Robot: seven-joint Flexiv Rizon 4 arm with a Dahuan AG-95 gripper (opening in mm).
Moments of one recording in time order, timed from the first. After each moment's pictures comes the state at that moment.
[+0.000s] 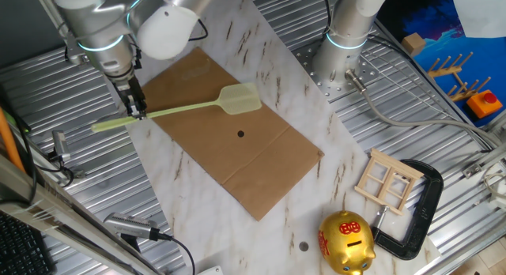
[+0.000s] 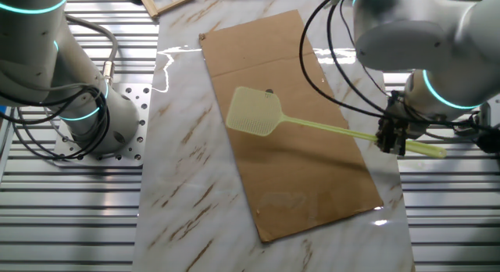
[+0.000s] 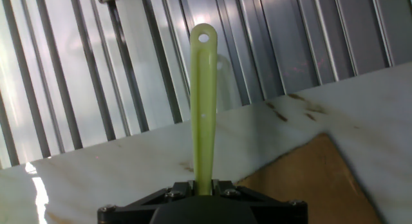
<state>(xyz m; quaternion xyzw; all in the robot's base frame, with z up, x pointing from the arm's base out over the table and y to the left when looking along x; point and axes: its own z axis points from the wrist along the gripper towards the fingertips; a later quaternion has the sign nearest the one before) 0.645 -0.068 0.067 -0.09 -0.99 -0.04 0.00</state>
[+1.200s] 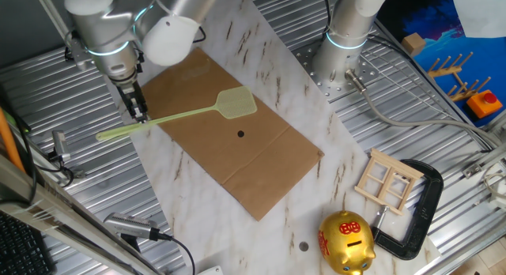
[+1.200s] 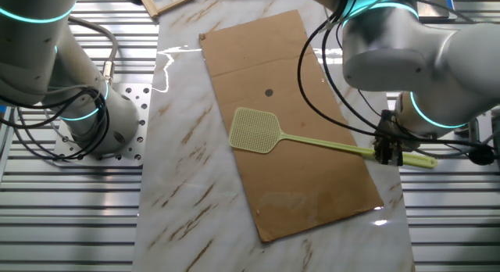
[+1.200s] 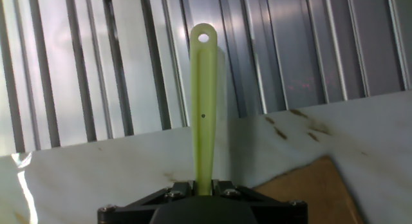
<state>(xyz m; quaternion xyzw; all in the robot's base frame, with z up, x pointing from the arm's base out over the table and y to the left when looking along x) 0.652 -0.077 0.038 -0.05 -1.00 -0.04 -0.01</state>
